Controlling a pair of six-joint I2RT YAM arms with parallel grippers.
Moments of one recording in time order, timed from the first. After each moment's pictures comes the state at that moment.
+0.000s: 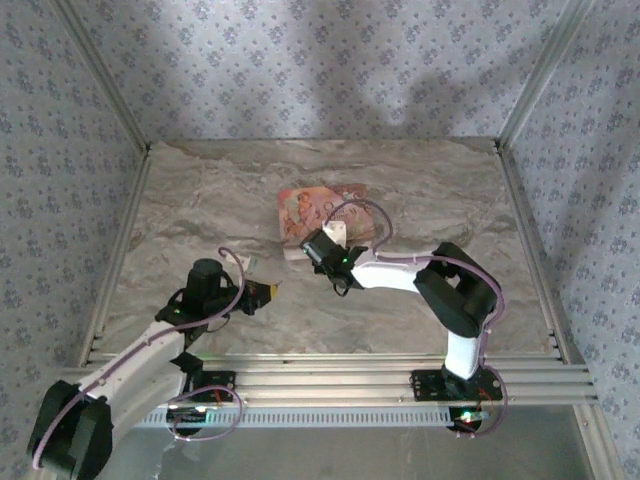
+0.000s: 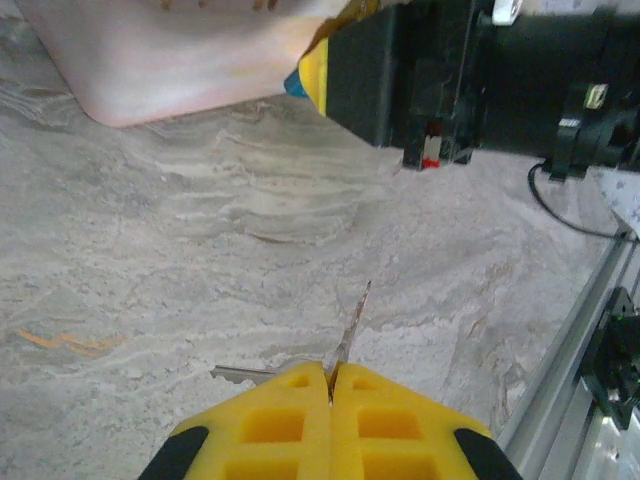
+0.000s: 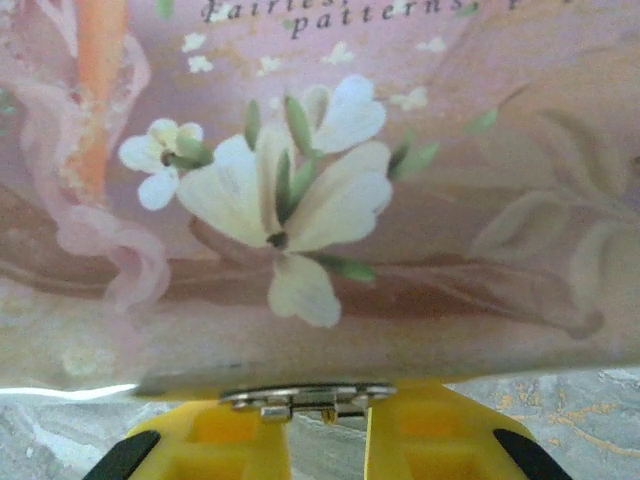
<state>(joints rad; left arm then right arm) -0.45 0.85 0.26 -0.01 0.54 -0.42 0.89 1.83 1.05 -0.18 0.43 0.72</state>
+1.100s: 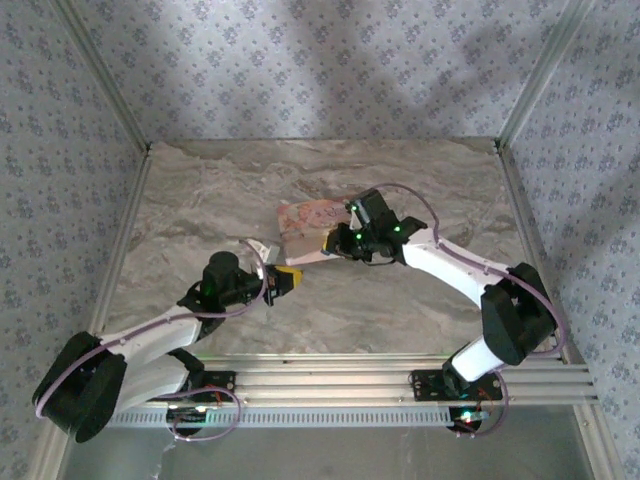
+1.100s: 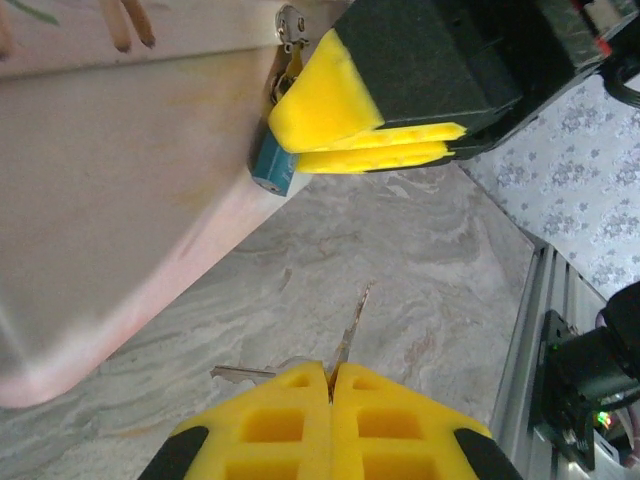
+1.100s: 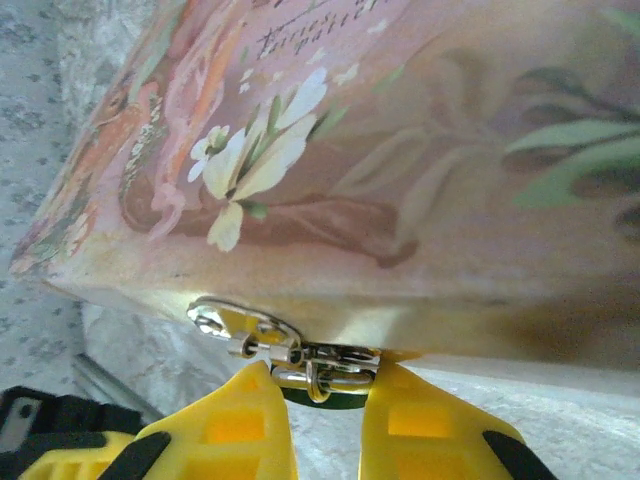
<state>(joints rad) -0.61 1.10 0.30 0.51 0.51 -0.46 0.63 1.52 1.09 -0.41 -0.37 0.83</state>
